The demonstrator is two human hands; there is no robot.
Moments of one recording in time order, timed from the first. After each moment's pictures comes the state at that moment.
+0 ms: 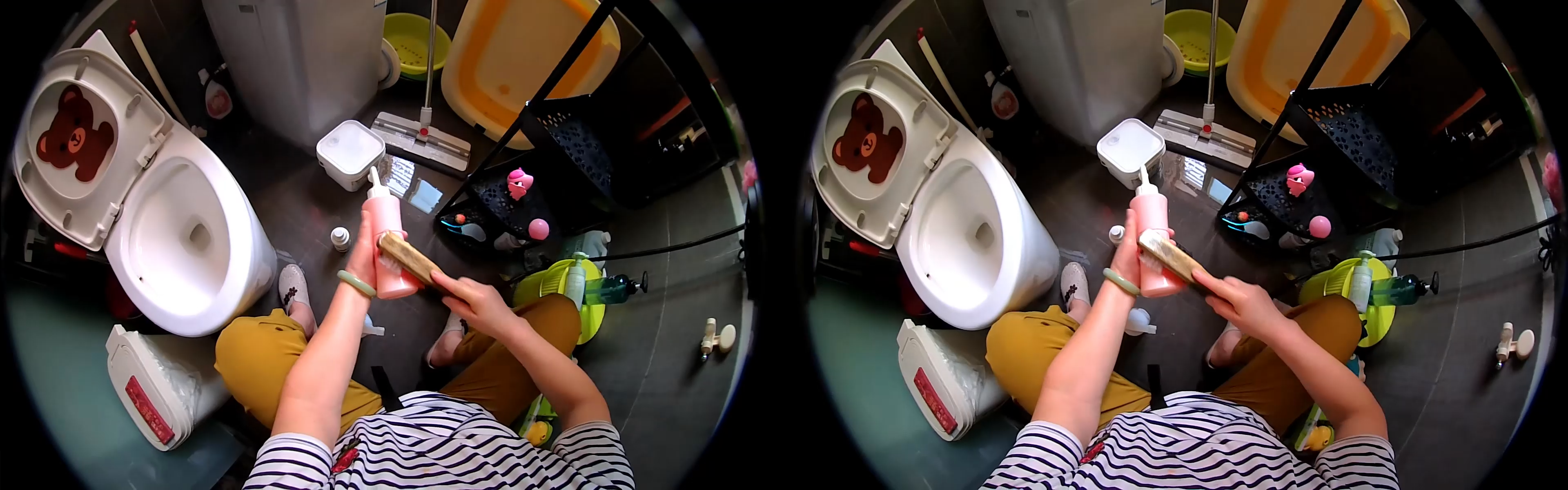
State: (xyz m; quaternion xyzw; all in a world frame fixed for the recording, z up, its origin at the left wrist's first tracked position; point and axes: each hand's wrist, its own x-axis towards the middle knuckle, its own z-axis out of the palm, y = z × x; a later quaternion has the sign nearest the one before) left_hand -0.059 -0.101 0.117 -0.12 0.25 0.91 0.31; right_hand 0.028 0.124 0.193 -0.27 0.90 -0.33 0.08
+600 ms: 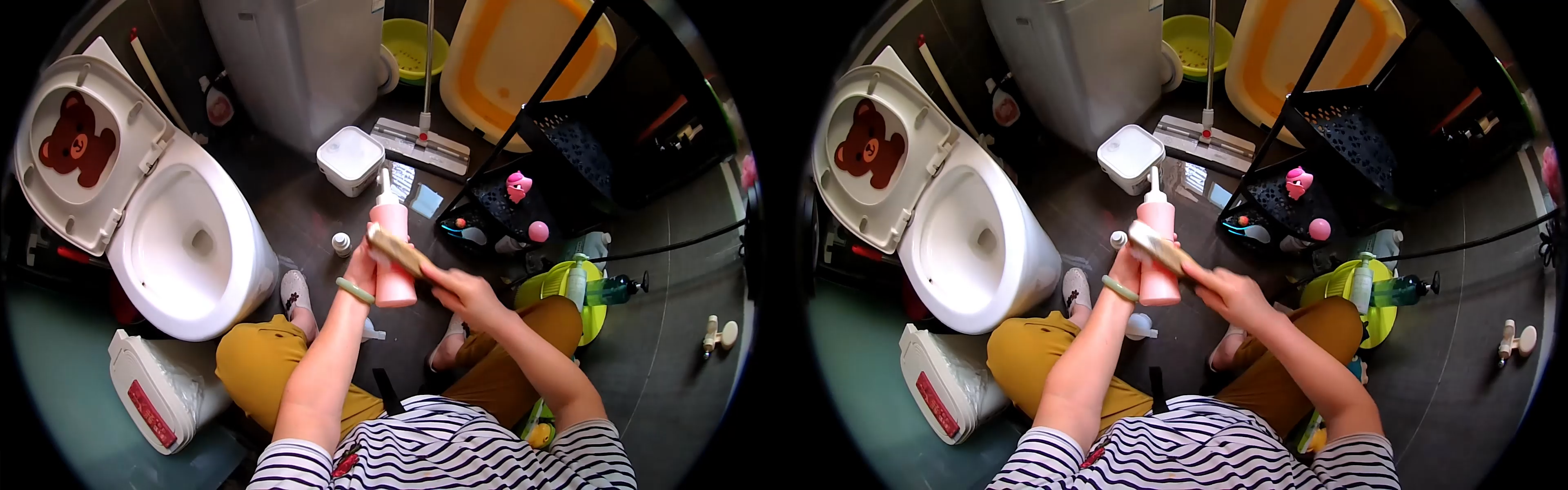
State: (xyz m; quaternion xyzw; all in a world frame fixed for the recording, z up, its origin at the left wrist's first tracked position) left_hand -0.046 -0.096 0.144 -0.13 0.22 0.93 0.27; right_hand 0.014 0.112 0.187 -0.28 0.91 -0.31 0.04
